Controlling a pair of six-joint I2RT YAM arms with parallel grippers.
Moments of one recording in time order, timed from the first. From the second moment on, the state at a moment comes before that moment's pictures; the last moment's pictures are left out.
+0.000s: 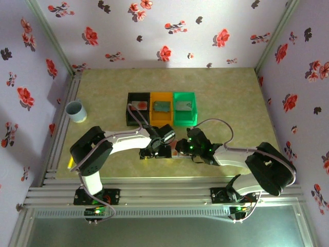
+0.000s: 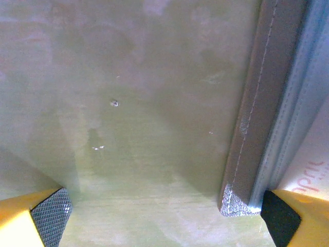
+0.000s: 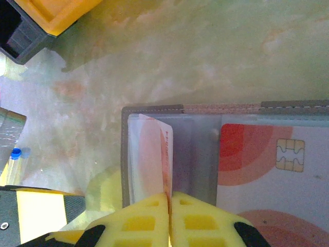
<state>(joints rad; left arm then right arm) -1.01 1.80 1.10 -0.77 -0.02 -0.98 0.77 1.39 0.42 0.23 -0.19 0.98</state>
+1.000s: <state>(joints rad) -1.01 1.80 1.10 -0.77 -0.02 -0.98 0.75 1.32 0.42 0.15 -0.20 0.94</state>
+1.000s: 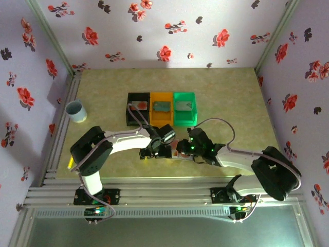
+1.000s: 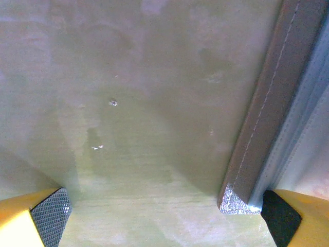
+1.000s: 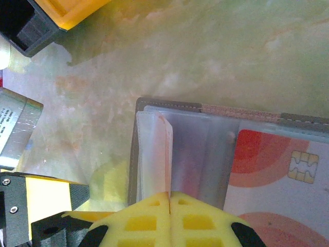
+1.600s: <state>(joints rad) -1.01 1.80 1.10 -0.77 -0.02 -0.98 0.73 1.25 0.40 0.11 -0.19 0.93</state>
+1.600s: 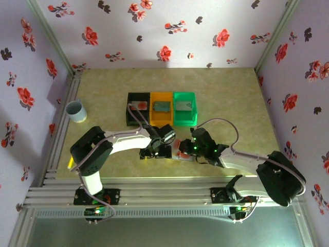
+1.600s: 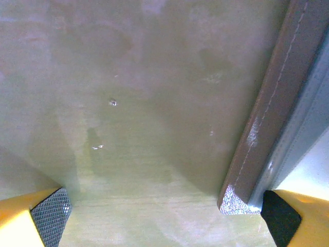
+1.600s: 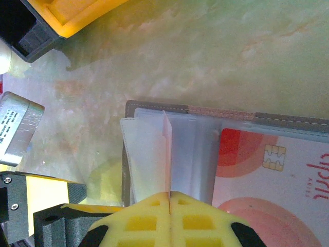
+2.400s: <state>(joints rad) -1.01 1.80 1.10 -0.77 -0.02 -0.98 0.72 1.17 0.39 0.03 -0.18 0.90</state>
